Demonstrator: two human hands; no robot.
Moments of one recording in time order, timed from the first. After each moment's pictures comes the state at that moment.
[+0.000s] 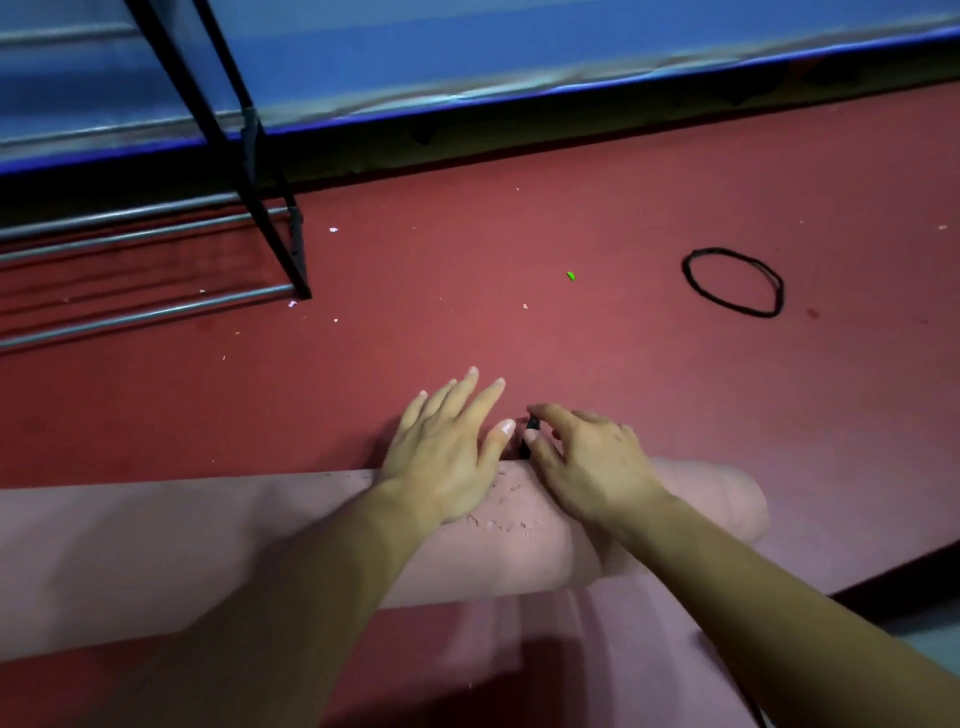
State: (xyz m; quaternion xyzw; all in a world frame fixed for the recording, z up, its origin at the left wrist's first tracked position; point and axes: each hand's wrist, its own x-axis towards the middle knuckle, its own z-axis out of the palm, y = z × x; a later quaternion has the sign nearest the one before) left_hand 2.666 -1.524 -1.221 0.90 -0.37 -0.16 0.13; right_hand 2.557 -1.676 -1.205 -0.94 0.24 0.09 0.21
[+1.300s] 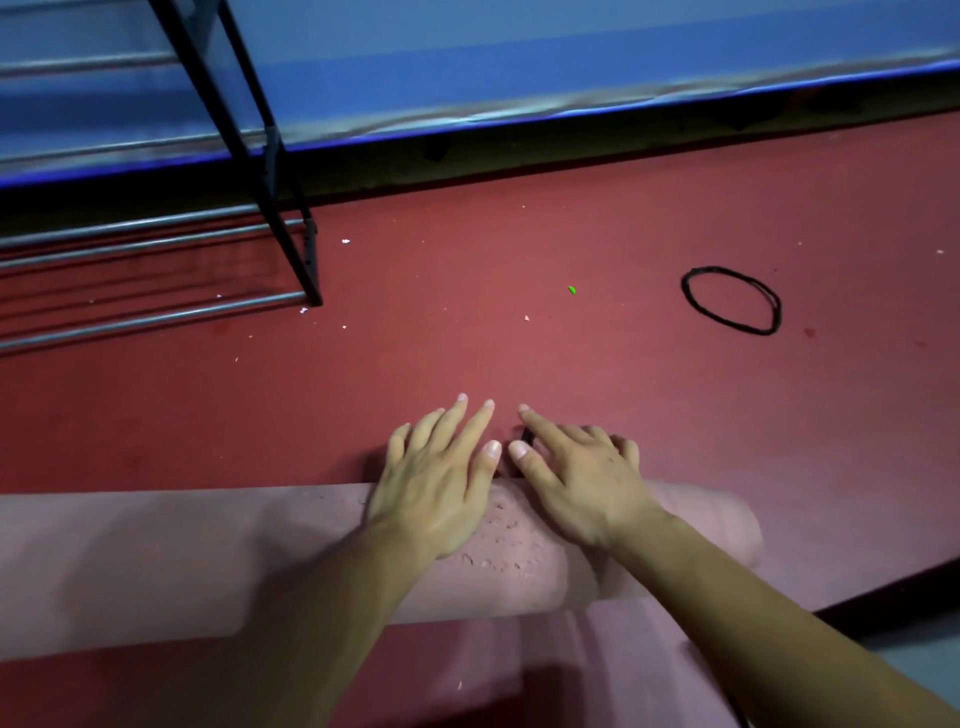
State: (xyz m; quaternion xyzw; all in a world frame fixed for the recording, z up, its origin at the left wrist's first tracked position) left_hand 2.635 -1.505 -1.215 0.92 -0.34 -0.15 0.14; right_hand 2.542 -1.674 -1.203 -0.95 0.19 0.12 0.21
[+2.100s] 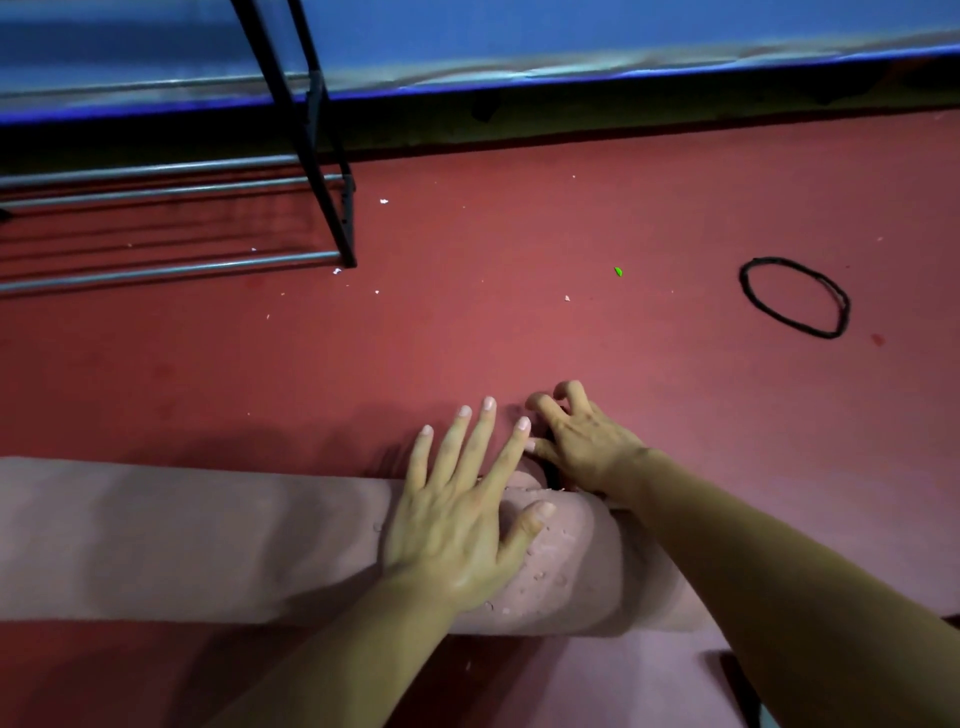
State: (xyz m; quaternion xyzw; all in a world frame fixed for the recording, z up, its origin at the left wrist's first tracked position) left_hand 2.594 -1.484 -1.210 0.92 -0.37 -0.10 0.07; right_hand 2.603 -1.702 -1.258 -0.94 0.07 0.24 0.21
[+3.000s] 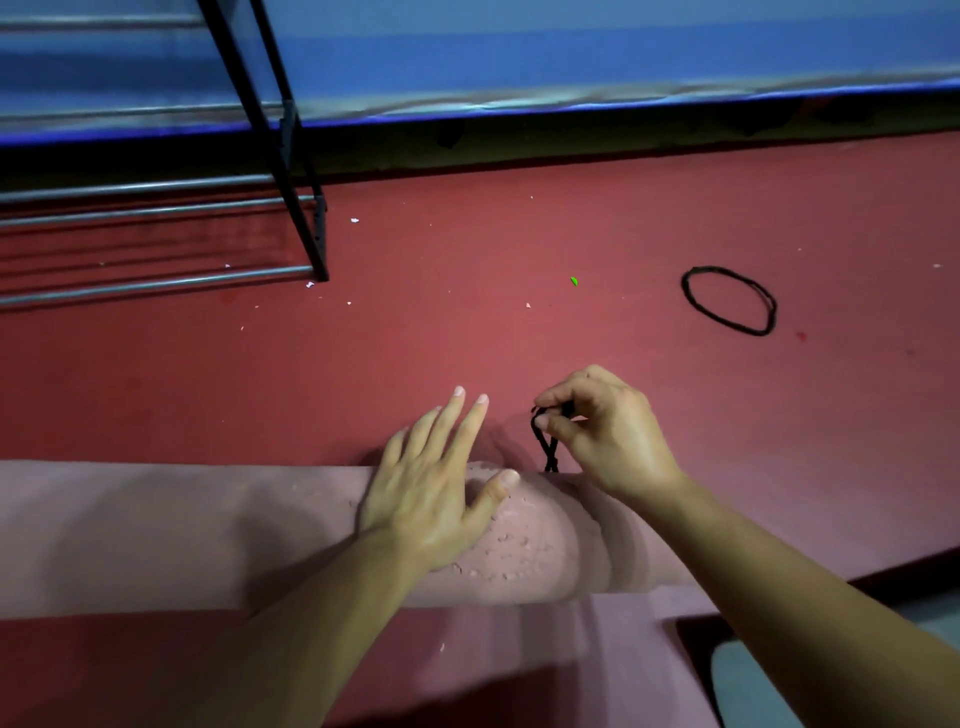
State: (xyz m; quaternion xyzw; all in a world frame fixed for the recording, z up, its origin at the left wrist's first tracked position) left_hand 2.598 -1.487 -1.216 0.92 -0.36 -0.10 0.13; right_hand 2.537 -1.692 -1.168 -0.89 0.15 -0.12 0.42
